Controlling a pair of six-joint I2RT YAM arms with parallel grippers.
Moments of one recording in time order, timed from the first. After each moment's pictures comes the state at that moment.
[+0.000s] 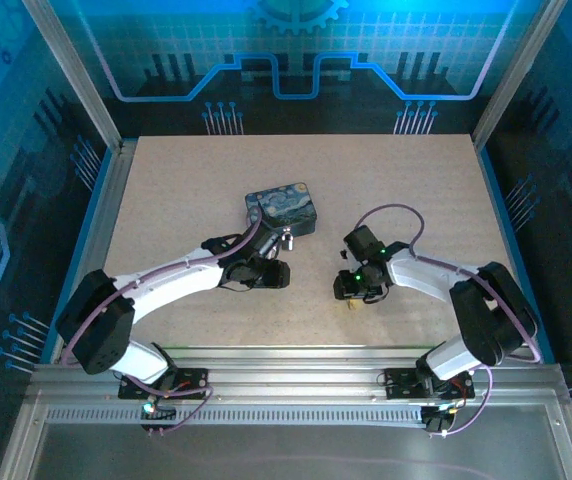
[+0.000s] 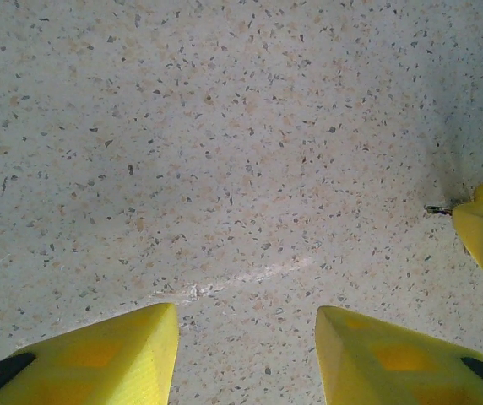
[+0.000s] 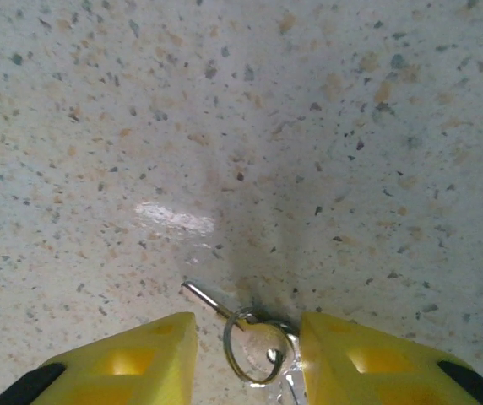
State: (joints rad) left arm -0.72 1.48 0.95 -0.56 0.10 -0.71; right arm 0.52 1.51 0.76 -0.57 -0.20 0.44
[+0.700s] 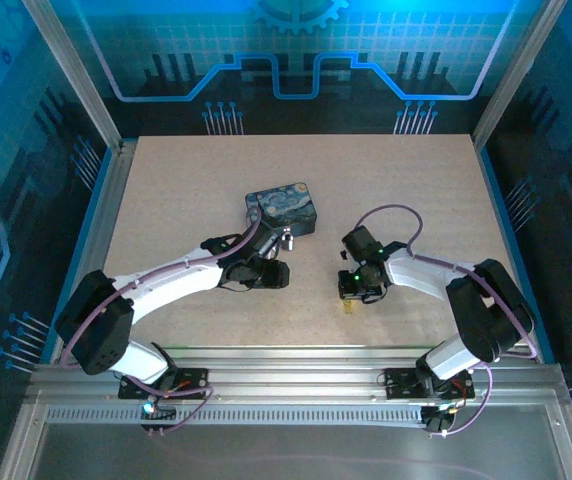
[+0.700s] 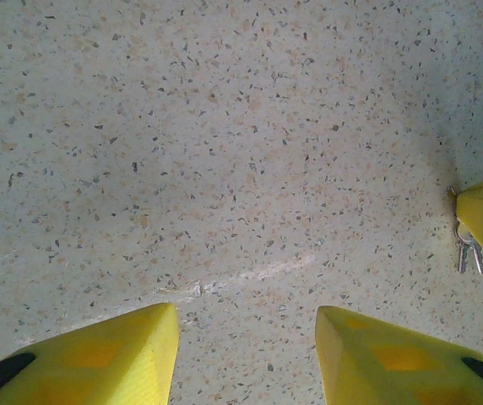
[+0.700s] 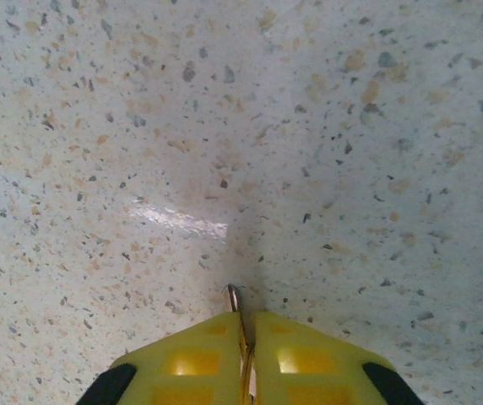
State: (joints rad) left arm -0.72 1.48 0.95 -0.57 0.09 -0.71; right arm 0.53 1.53 0.76 -0.56 -0.19 0.46
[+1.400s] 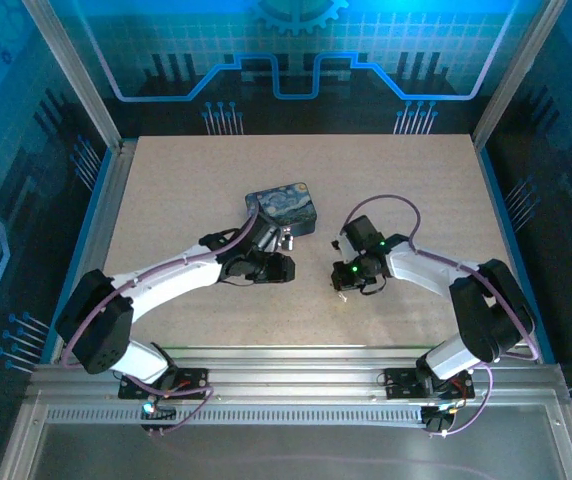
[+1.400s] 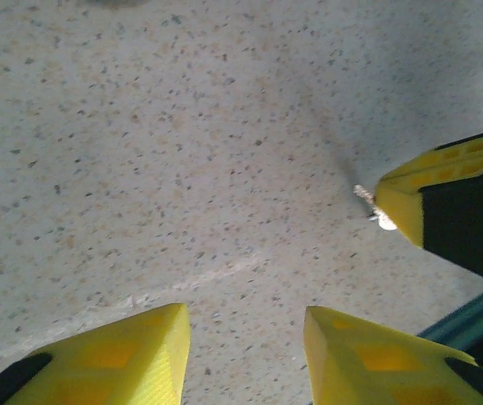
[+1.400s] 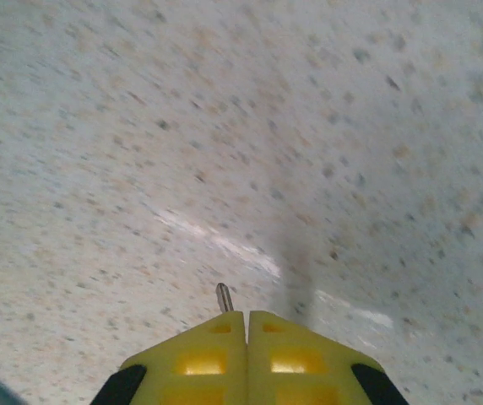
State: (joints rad) left arm -0.68 1.49 0.98 -0.50 0.23 -0.72; right arm 0.50 1.52 0.84 -0.54 -0.31 0.30
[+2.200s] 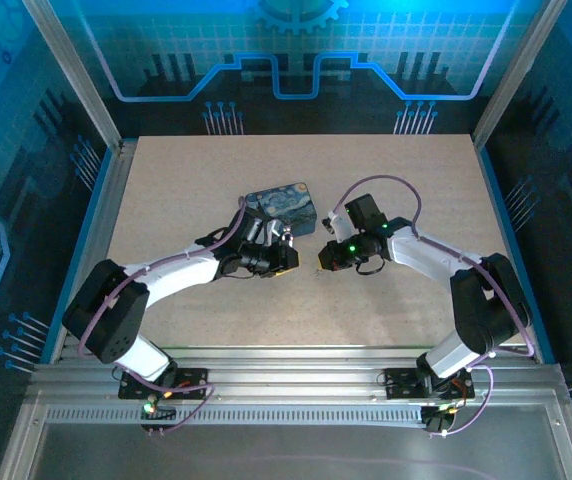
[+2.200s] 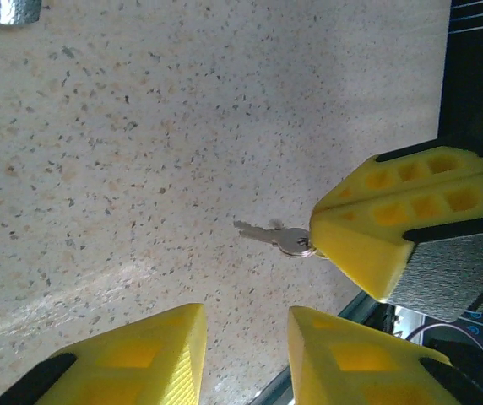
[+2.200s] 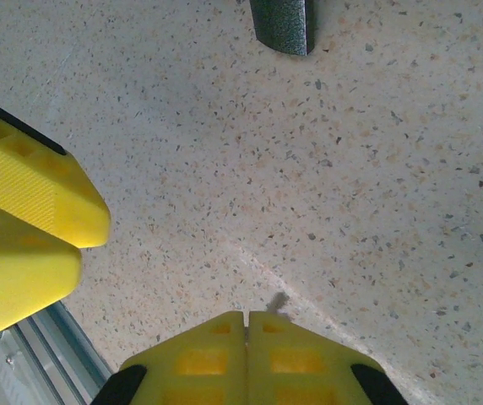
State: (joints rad) left arm -0.57 1.55 0.86 -0.13 0.51 -0.87; right arm 0.45 1.57 0.97 -0.50 -0.53 0.21
